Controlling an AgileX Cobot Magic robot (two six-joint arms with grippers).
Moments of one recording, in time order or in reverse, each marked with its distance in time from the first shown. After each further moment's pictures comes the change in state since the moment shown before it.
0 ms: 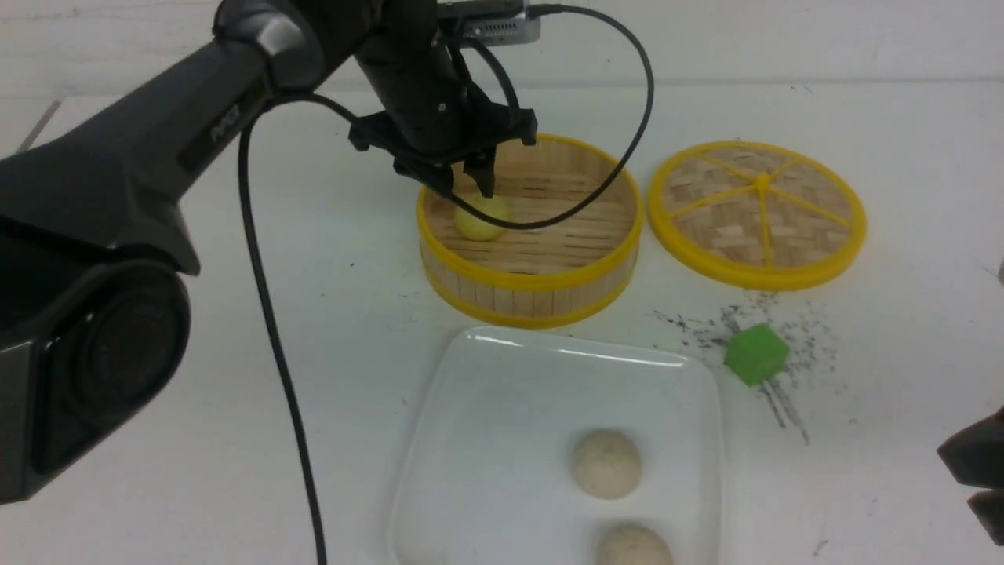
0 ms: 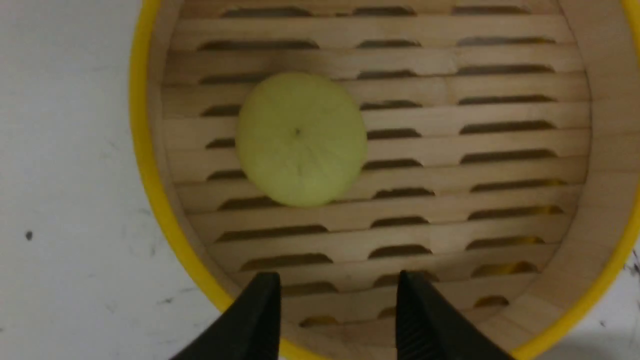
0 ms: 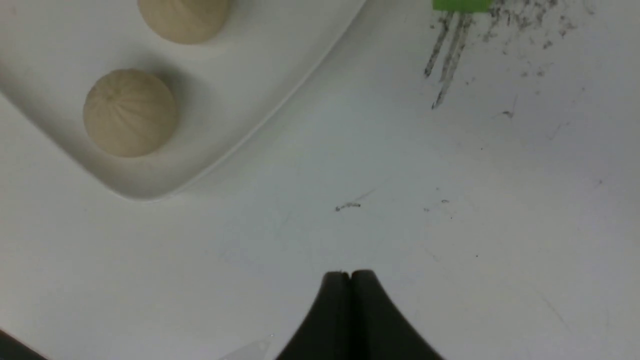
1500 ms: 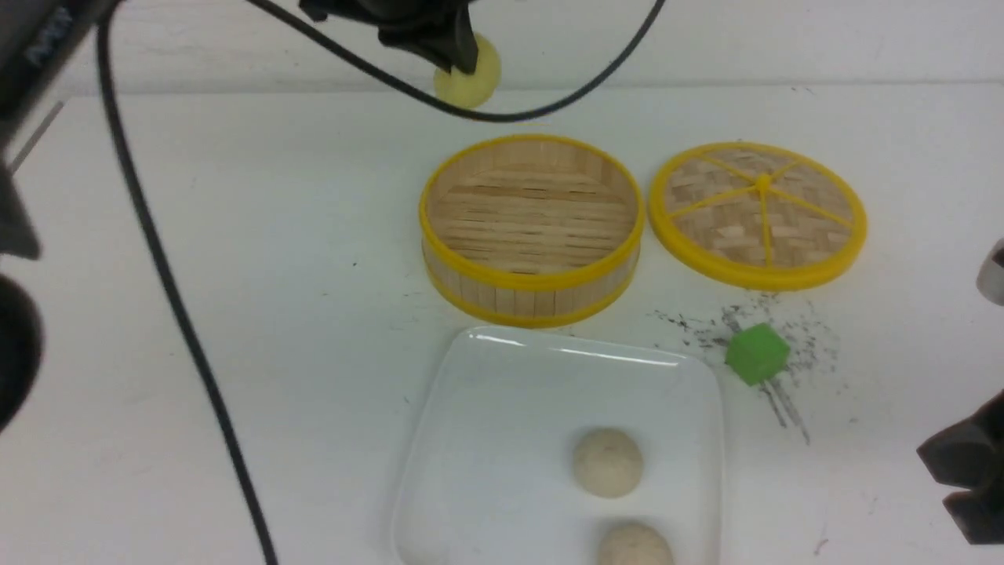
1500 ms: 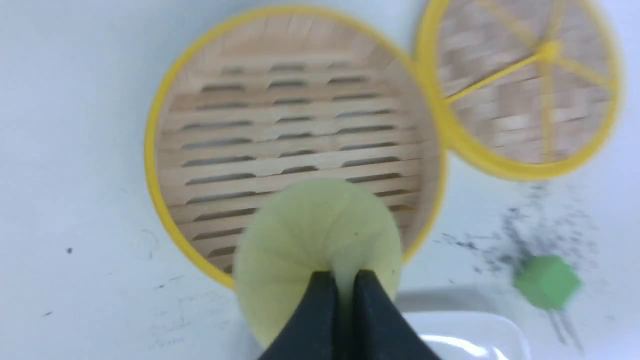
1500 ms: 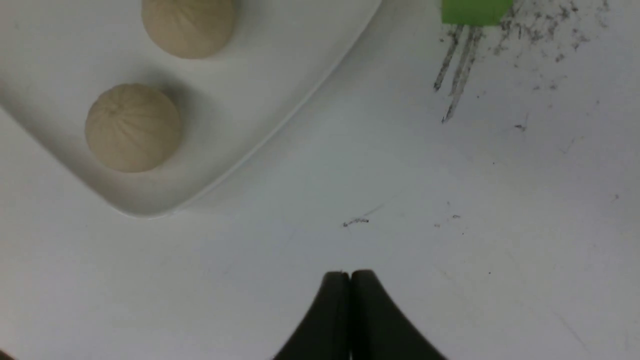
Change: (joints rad) right arm 0.000 0.013 0.038 0.009 -0.062 0.001; left arm 0.001 -0.277 -0.050 -0.097 0.131 0.064
